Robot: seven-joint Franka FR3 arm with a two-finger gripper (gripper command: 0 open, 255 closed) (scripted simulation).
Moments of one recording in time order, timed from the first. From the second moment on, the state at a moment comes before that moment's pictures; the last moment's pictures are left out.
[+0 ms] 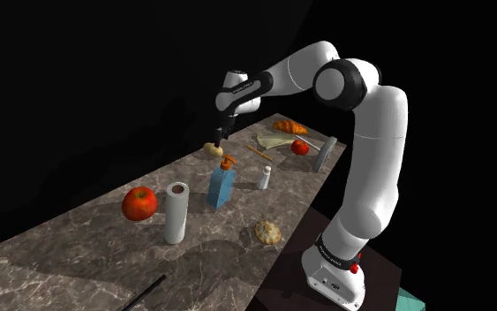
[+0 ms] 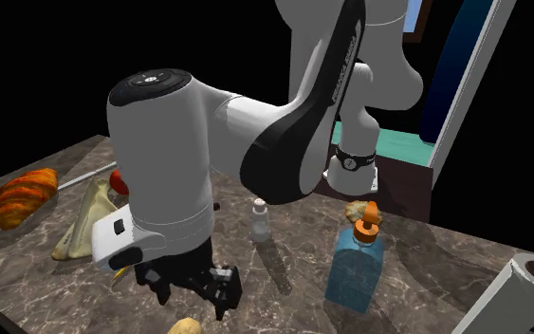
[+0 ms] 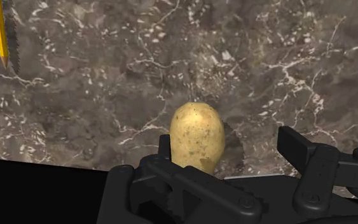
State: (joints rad) arm -0.04 0.41 -0.11 -1.90 0.05 2.36 -0.47
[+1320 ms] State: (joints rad) arm -0.06 0.63 -0.09 -1.76 0.06 2.43 -0.50
